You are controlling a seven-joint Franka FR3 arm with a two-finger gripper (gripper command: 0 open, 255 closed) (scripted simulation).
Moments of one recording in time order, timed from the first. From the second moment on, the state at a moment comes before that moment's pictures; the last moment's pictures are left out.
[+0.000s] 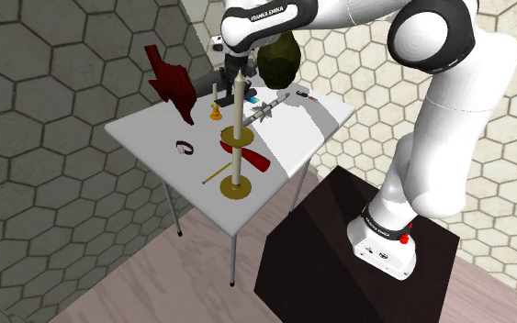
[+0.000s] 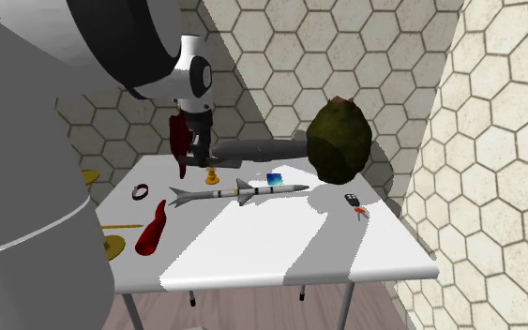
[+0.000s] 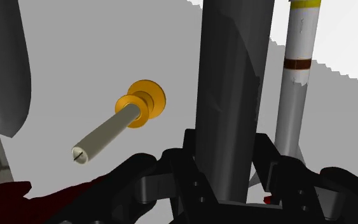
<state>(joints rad) 0.47 0.22 -0.42 -1.81 0.11 2.09 -1.56</state>
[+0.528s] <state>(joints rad) 0.46 0.26 -0.41 -1.87 0.13 2.18 -1.57</state>
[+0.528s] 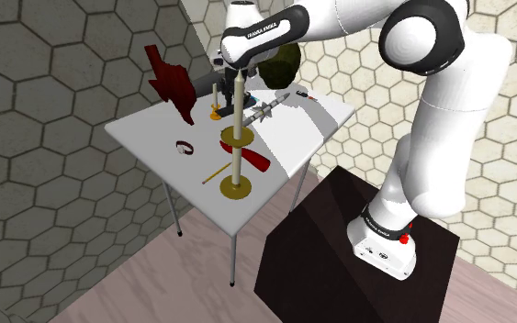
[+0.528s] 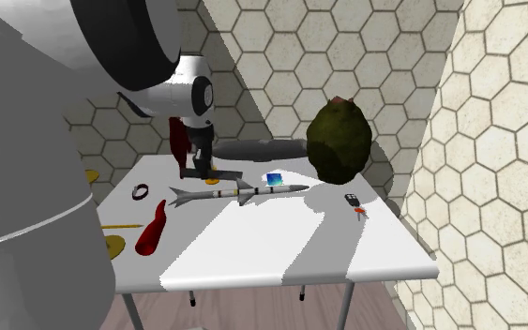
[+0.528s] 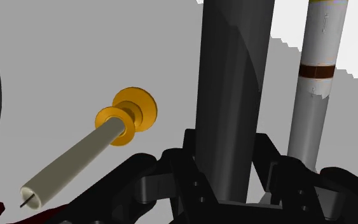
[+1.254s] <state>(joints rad) 0.45 0.33 -0.40 -1.92 0.17 2.31 -1.60</state>
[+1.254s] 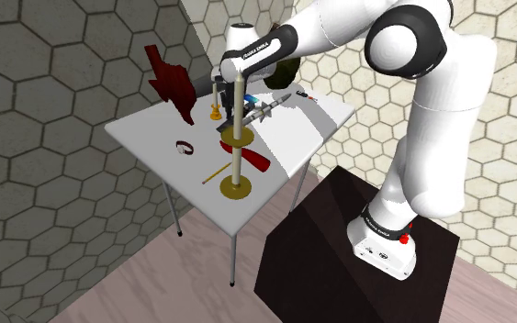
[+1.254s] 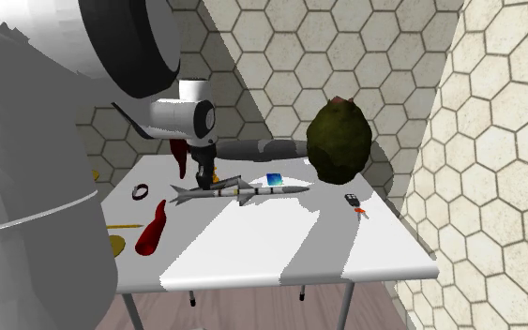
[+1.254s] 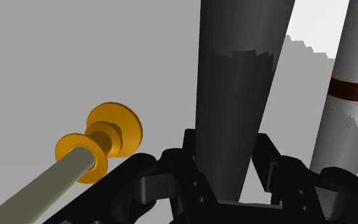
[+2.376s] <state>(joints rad) 0.45 0.32 -0.40 -1.93 0.17 2.30 -1.60</state>
